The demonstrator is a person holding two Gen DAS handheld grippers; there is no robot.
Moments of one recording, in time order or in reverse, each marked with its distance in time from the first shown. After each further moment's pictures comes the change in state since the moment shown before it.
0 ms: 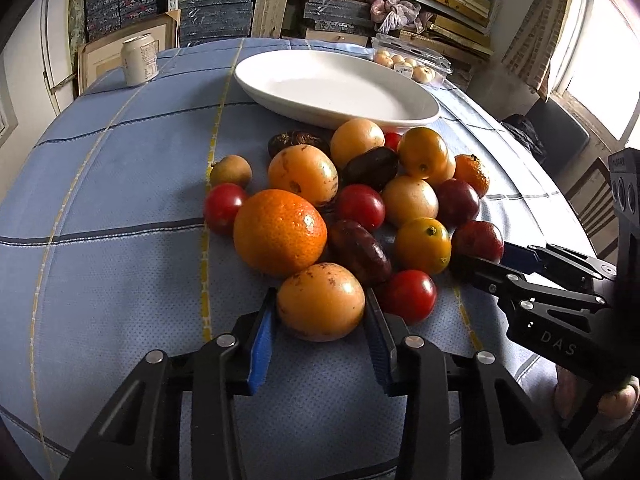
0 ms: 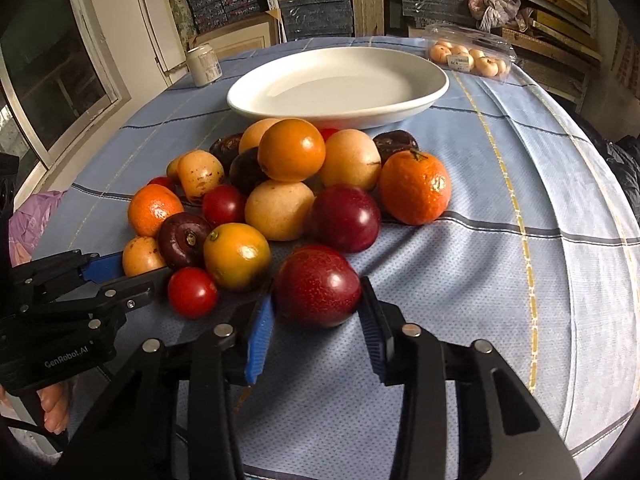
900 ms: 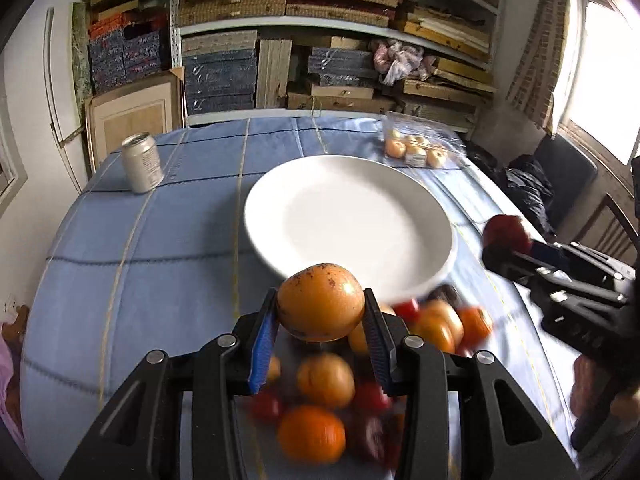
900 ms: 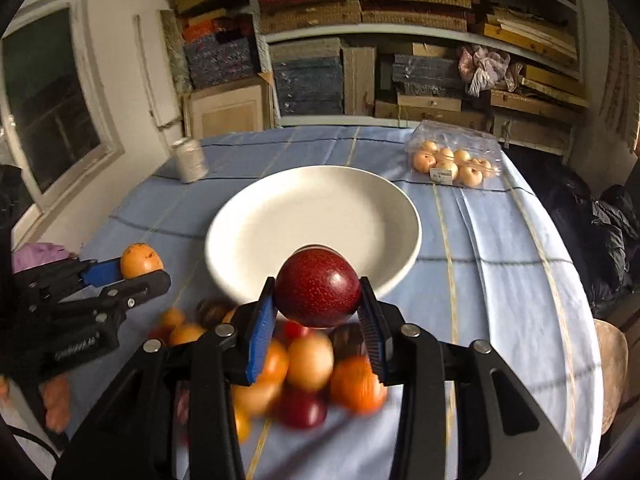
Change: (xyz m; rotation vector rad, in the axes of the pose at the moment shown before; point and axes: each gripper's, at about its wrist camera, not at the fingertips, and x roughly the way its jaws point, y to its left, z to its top) left arm -0.013 -0.001 0.134 0.034 -0.148 0.062; right arm -0.026 -0.019 0.127 -0.010 -0.183 -0.053
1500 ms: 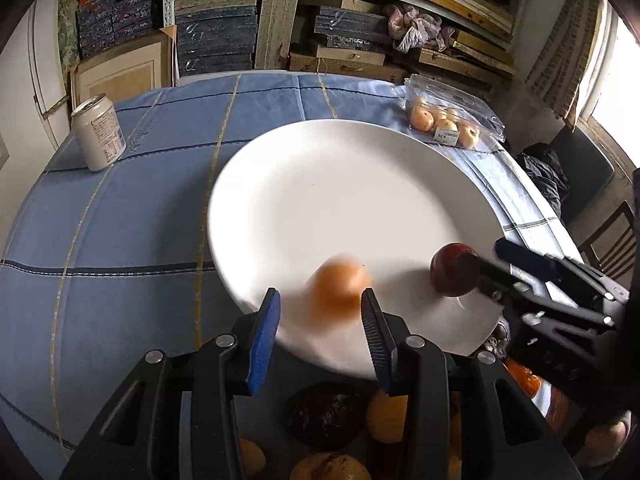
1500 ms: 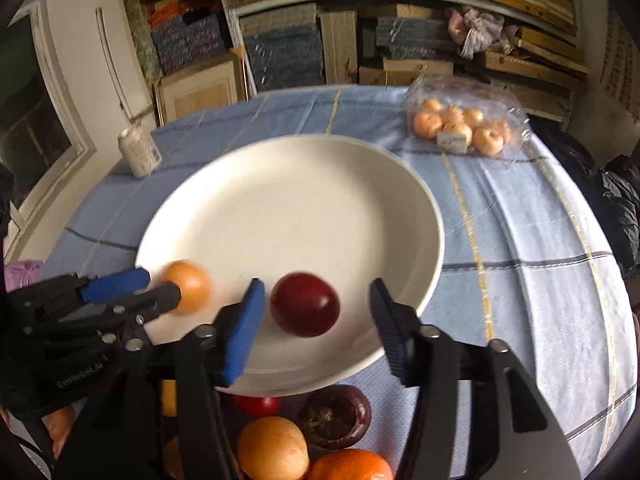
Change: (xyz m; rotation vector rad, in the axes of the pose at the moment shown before) left arm 0.090 0.012 0.022 -0.040 0.126 -0.016; right arm 0.087 -0.024 0.014 0.069 0.064 -0.021
